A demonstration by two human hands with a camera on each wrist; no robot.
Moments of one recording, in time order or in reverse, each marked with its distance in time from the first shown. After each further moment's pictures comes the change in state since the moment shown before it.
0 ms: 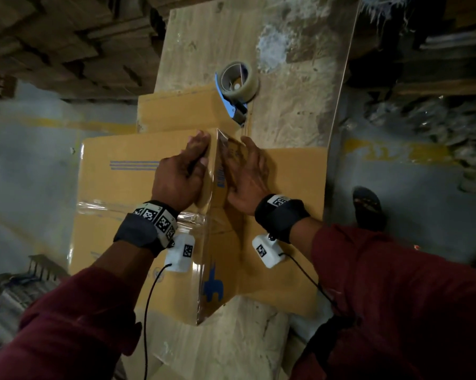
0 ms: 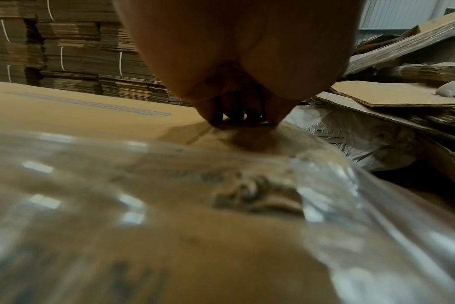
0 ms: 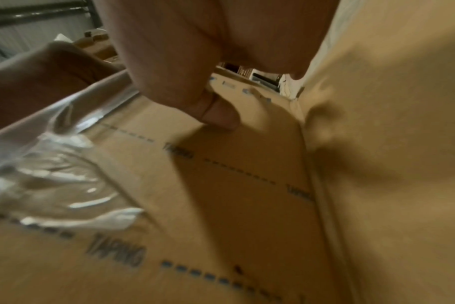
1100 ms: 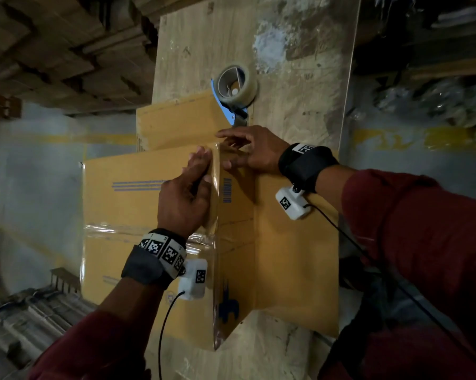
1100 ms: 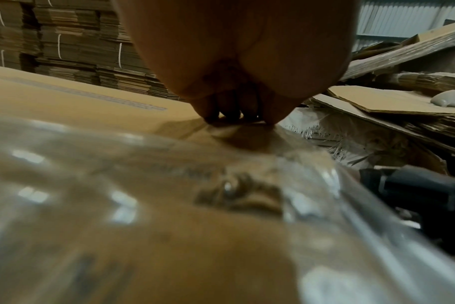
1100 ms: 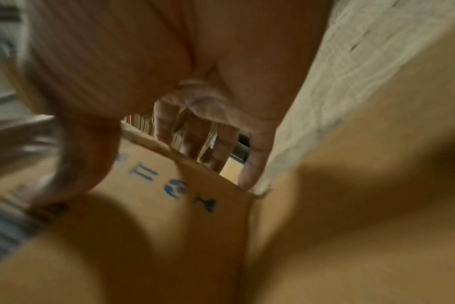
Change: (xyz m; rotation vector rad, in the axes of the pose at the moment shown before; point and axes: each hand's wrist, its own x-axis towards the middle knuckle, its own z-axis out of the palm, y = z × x) left_hand -0.002 0.005 0.003 -0.027 0.027 -0.019; right_hand 0.091 0.033 -0.062 0.428 -0.278 -0.069
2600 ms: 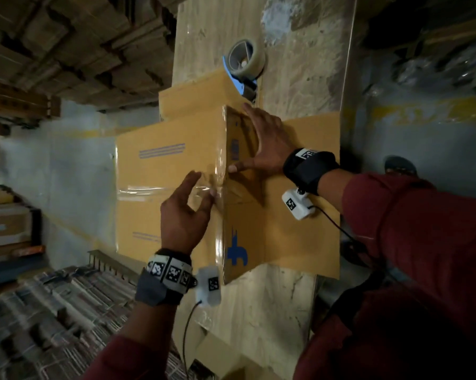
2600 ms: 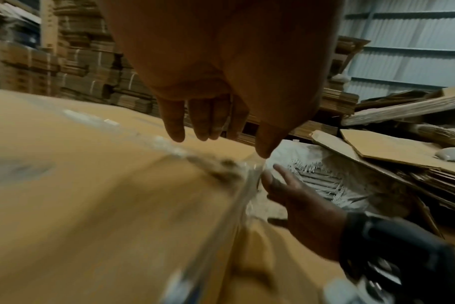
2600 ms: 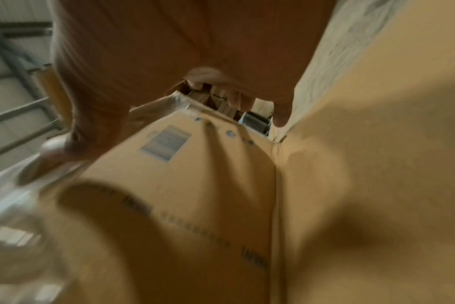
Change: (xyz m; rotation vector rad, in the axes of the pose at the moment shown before) left_hand -0.127 0.022 -0.028 0.074 0.094 -0.270; right_hand -0.070 0.000 0.062 -0.304 0.215 0.060
